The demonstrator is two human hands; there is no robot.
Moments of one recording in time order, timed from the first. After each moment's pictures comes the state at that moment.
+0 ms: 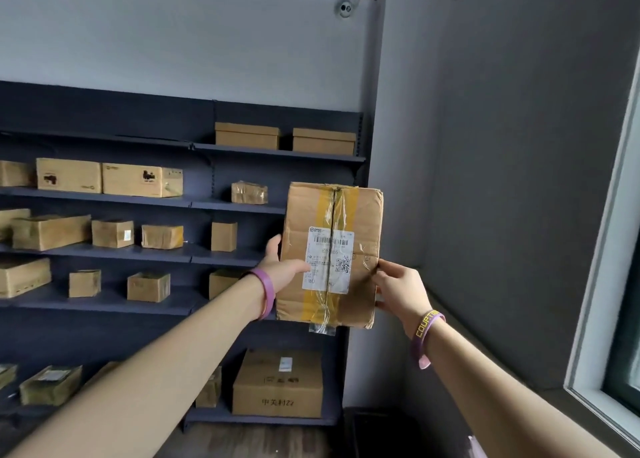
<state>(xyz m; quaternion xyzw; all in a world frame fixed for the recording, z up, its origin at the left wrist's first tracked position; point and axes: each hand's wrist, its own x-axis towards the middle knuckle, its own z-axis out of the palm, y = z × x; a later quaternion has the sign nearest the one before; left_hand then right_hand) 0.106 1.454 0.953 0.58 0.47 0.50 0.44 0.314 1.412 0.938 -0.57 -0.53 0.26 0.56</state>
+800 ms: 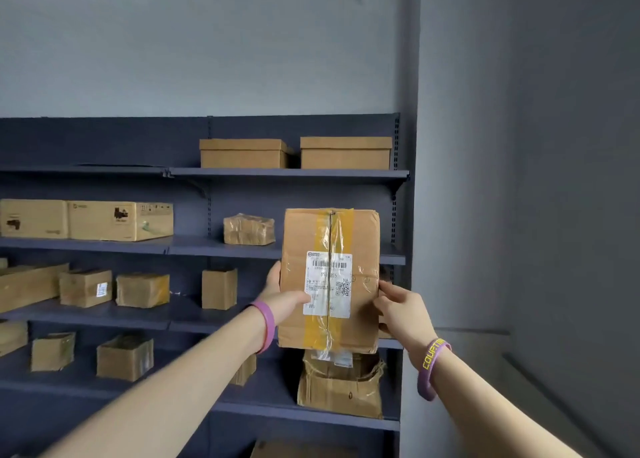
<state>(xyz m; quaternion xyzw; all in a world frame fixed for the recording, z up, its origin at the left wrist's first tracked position) 0.162 1.902 0.957 0.56 0.48 0.54 0.41 0.375 1.880 0.942 -0.51 -0.58 0.31 0.56</state>
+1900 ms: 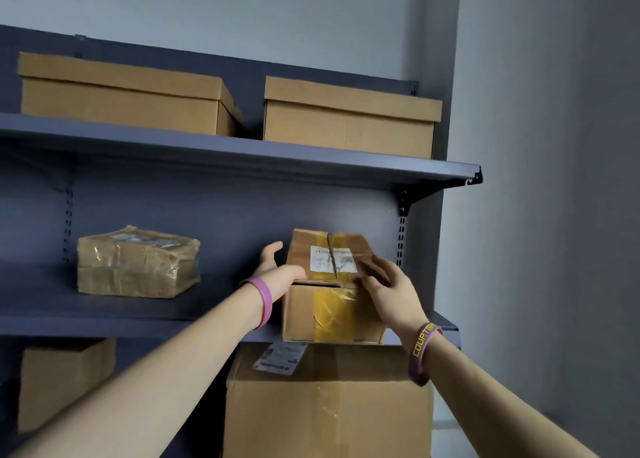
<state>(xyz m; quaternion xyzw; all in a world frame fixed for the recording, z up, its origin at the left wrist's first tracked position) 0.170 2.398 1.017 0.60 0.46 0.53 0.40 0.362 2.356 0.995 -0.55 -0.57 0.16 0.59</state>
